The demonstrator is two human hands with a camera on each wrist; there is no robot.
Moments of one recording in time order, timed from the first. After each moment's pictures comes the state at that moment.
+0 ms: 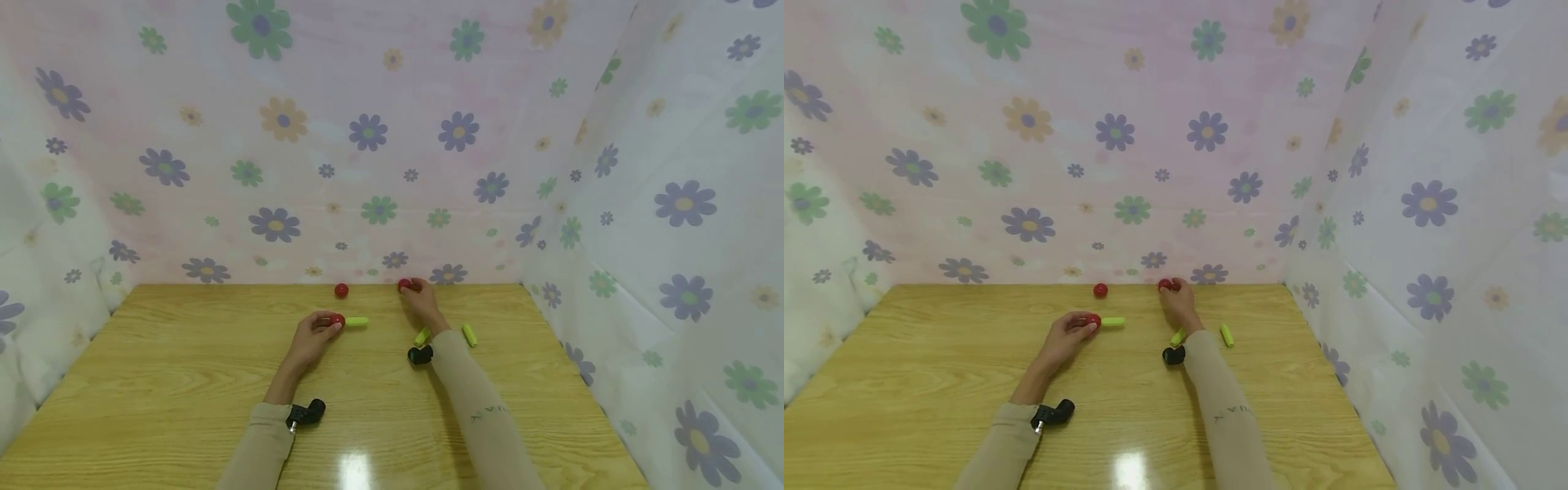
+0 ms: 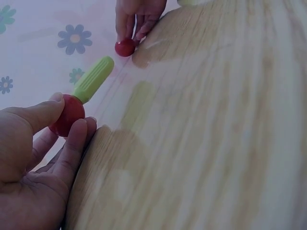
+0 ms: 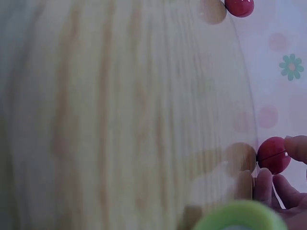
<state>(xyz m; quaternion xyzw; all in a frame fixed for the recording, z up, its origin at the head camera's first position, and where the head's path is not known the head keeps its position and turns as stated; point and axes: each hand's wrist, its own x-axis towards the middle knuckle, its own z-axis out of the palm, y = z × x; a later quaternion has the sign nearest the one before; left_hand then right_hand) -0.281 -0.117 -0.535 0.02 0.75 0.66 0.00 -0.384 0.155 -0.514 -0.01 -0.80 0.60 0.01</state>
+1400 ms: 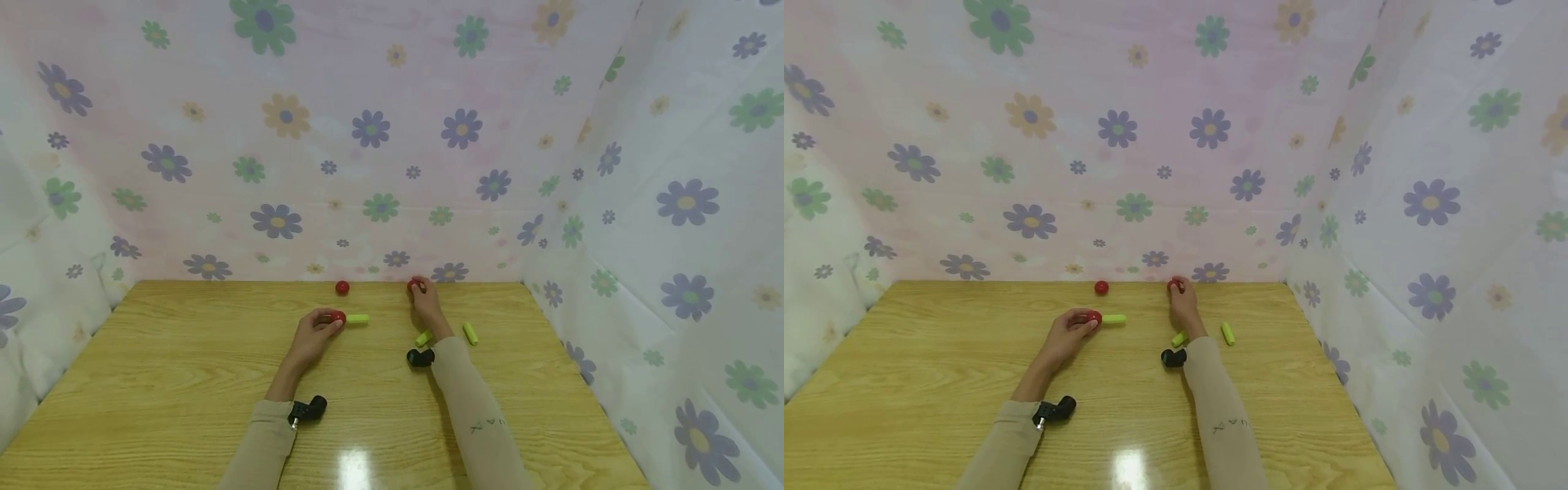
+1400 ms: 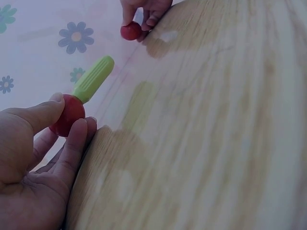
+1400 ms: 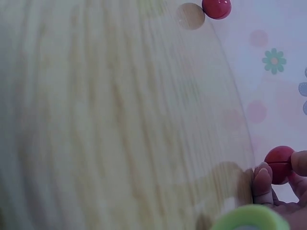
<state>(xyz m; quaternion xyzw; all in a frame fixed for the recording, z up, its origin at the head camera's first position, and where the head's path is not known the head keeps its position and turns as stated) -0.277 -0.117 -0.532 0.04 0.76 0.65 -0.01 -0.373 0.159 -0.515 0.00 -0.80 0.60 0.03</state>
